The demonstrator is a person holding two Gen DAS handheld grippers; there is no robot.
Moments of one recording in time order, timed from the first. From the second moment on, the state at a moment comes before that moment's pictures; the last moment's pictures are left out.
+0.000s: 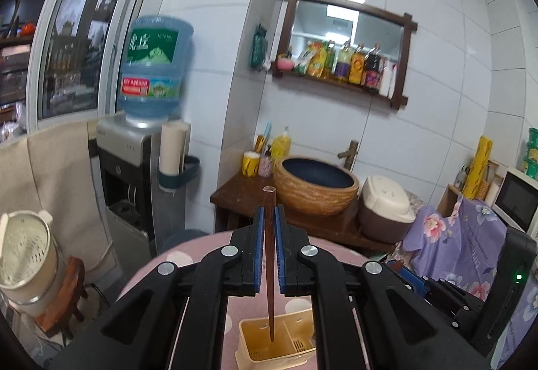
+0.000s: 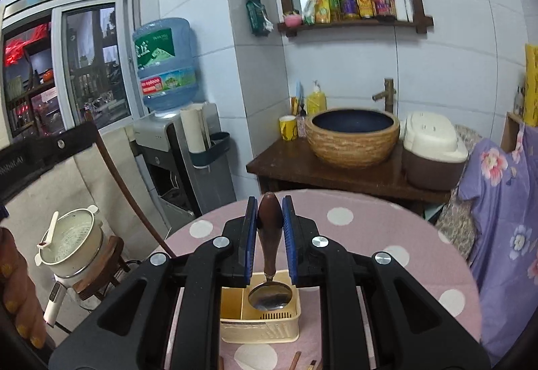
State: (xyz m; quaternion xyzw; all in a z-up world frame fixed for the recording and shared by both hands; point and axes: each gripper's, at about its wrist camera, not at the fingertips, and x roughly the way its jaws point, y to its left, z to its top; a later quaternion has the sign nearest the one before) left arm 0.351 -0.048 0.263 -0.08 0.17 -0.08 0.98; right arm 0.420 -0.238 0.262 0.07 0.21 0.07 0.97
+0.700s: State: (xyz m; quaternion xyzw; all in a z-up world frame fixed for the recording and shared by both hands) left arm 0.382 -0.049 0.155 -0.07 0.27 -0.06 0.96; right arm 0.440 -0.224 0.169 0.06 0.27 0.06 0.96
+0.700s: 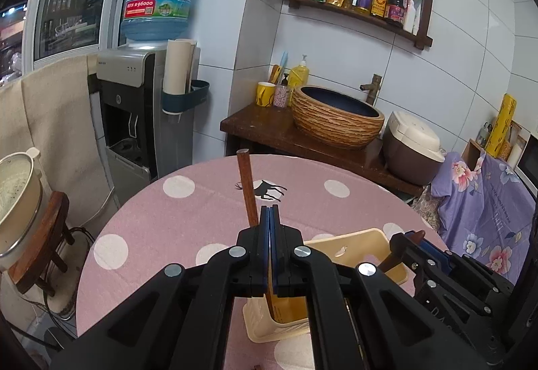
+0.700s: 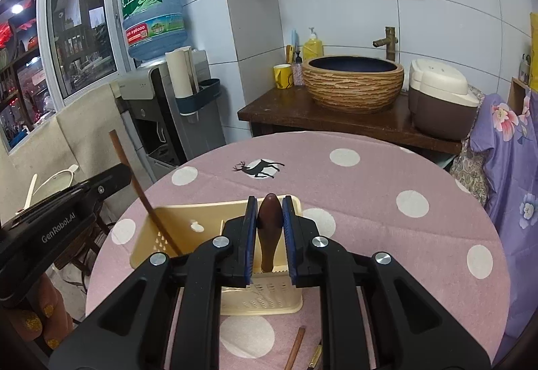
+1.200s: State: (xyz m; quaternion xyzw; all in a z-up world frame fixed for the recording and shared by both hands) left arm 0.325 -0.033 0.146 -0.09 0.25 -0.08 0.96; right arm 0.396 -0.238 0.168 0.07 0.25 0.04 0.97
